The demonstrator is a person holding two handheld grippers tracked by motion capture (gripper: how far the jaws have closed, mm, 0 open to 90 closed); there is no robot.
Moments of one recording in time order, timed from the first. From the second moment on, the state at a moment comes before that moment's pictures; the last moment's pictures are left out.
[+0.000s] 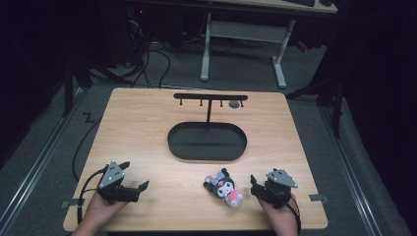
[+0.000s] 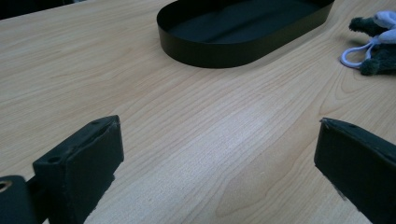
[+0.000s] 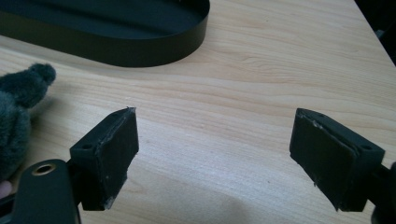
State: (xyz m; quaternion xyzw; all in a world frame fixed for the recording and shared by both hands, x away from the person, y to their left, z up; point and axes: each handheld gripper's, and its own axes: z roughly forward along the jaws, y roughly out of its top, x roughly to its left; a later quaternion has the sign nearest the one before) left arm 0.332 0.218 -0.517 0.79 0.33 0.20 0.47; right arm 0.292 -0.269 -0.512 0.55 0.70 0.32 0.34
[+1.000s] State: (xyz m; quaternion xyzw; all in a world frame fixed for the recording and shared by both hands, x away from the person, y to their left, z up) left arm 0.334 0.217 -0.523 0.79 0.34 0.20 0.46; right arm 0.315 -0.251 -0.489 0.53 0.78 0.24 0.23
